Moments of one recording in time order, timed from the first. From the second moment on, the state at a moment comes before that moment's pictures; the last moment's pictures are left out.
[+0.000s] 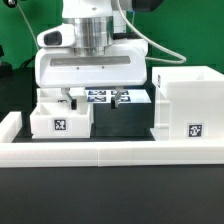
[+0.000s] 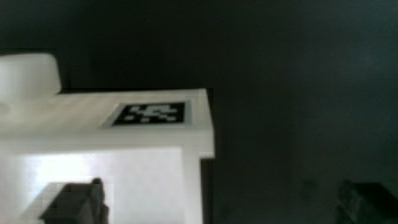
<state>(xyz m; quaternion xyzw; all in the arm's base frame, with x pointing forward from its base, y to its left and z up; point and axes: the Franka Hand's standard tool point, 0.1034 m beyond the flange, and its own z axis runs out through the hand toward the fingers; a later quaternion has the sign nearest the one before) 0.498 -0.062 0.027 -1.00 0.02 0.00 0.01</state>
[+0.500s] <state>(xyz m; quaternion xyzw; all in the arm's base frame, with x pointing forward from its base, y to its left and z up) 0.492 -0.064 0.007 -1.00 0.02 0.00 0.01</state>
